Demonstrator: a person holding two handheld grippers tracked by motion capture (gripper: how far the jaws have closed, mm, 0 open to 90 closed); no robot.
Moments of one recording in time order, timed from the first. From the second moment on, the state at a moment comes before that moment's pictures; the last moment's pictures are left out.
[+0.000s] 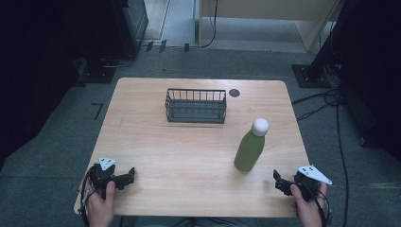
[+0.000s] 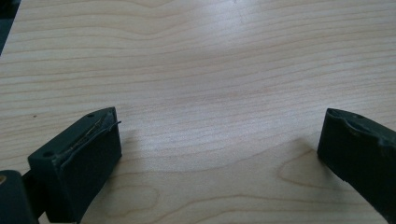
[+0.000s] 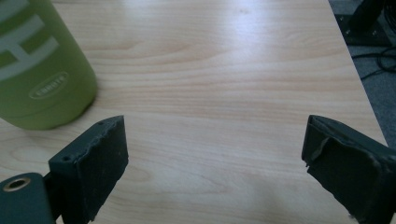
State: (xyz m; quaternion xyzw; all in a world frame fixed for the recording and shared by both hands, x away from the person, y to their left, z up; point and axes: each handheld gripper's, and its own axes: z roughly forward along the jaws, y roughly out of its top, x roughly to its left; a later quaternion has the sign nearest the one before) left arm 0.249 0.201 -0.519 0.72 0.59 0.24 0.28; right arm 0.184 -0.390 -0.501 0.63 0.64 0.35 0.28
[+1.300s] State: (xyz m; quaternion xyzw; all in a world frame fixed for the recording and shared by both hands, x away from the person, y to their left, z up) left arm 0.249 0.201 -0.519 0.72 0.59 0.24 0.28; right arm 0.192 -0.313 -0.471 0.53 0.69 0.43 0.23
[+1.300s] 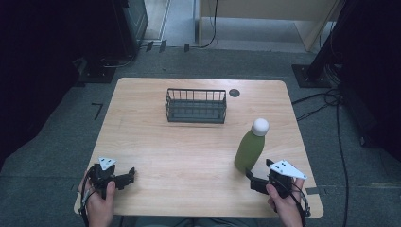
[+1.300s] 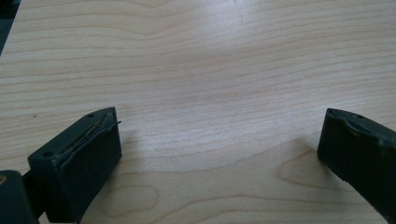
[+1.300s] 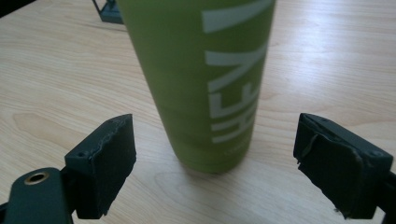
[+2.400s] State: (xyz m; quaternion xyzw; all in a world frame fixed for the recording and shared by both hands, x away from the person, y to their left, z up) left arm 0.249 0.201 -0.519 0.72 0.59 0.24 0.28; right arm 0.224 -0.291 -0.456 0.53 0.67 0.44 0.26
